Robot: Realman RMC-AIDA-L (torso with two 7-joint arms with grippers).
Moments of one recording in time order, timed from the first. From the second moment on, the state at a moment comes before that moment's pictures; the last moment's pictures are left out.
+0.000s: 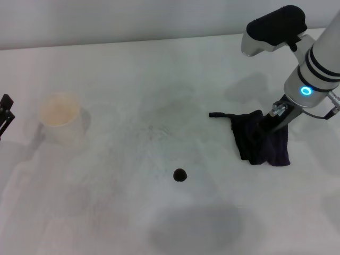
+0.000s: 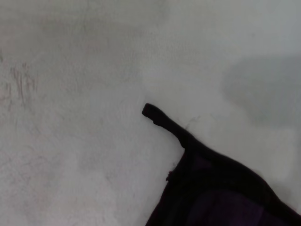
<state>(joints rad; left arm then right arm) -0.32 -2.08 1.05 0.06 -2.48 -1.39 2.73 0.74 2.01 1.71 0.95 -2.73 1.41 -0.27</state>
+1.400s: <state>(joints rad) -0.33 -2.08 1.05 0.06 -2.49 -1.39 2.73 0.76 2.02 1.67 0.93 -2.75 1.36 -0.35</state>
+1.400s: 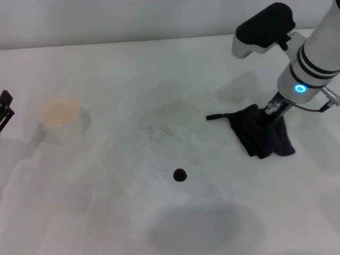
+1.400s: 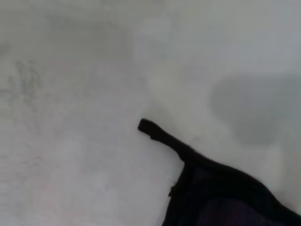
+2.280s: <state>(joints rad) -0.34 -2.08 1.05 0.06 -2.49 -1.39 2.72 0.82 2.03 1.27 0.90 -2.23 1.18 -0.59</state>
